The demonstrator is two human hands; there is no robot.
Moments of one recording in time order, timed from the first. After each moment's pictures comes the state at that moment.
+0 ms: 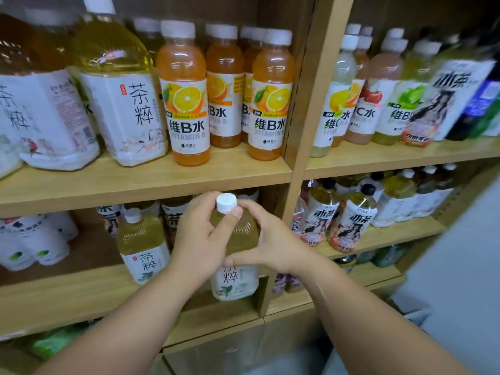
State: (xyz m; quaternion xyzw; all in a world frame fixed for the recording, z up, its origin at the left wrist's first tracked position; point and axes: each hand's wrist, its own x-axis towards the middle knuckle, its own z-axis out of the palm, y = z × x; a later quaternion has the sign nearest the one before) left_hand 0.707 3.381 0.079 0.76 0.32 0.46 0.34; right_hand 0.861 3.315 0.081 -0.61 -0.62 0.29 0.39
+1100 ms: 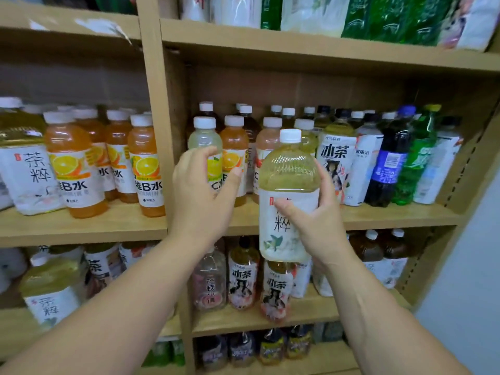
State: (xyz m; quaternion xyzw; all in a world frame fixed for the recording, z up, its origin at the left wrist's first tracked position) left_hand 0.958 3.311 0.216 0.71 0.35 0.60 0.09; right_hand 1.136 3.221 0.192 -0.52 -0.53 0.12 0.66
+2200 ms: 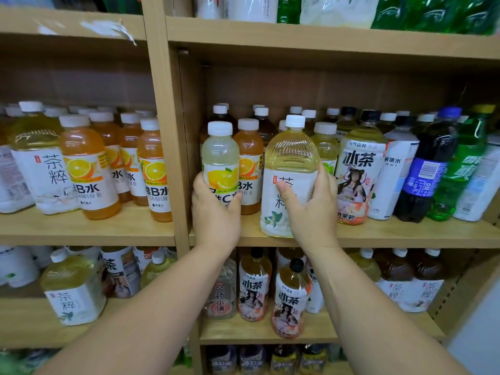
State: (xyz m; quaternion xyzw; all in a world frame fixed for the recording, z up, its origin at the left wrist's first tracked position) left_hand 0.995 3.362 0.171 0.59 0.49 0.60 0.23; right_hand 1.149 3.301 0.190 -0.63 -0.50 -0.02 0.60
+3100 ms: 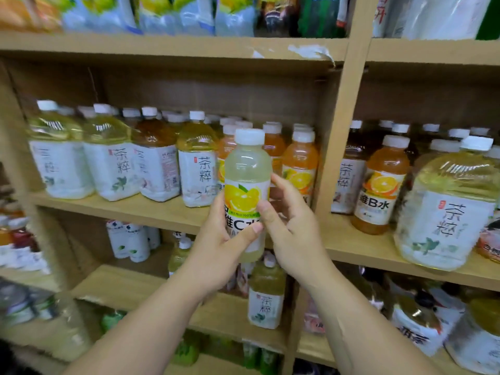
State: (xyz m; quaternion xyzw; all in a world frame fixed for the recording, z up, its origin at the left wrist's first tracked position) left_hand 0.761 3.316 0.188 0.68 0.32 0.57 0.34; right_hand 0.908 3.325 0.196 -0.38 -0.68 0.20 0.59
